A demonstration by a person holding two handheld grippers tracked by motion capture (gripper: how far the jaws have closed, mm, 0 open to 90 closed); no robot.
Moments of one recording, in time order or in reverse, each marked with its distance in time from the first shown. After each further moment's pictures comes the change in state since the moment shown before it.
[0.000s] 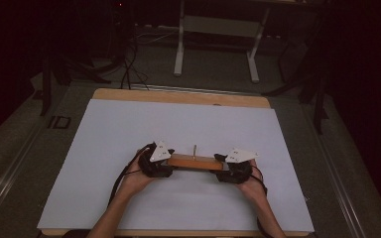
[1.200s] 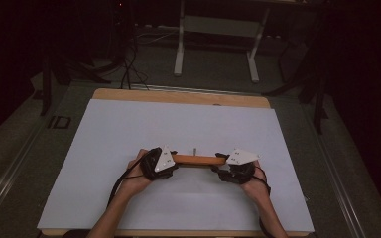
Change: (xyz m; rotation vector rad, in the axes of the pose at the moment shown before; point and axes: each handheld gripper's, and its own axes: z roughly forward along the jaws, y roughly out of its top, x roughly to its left) left arm -0.015 0.007 -0.006 0.011 0.070 0.193; right arm 0.005 0.008 -0.012 -0.001 -0.042 -0.092
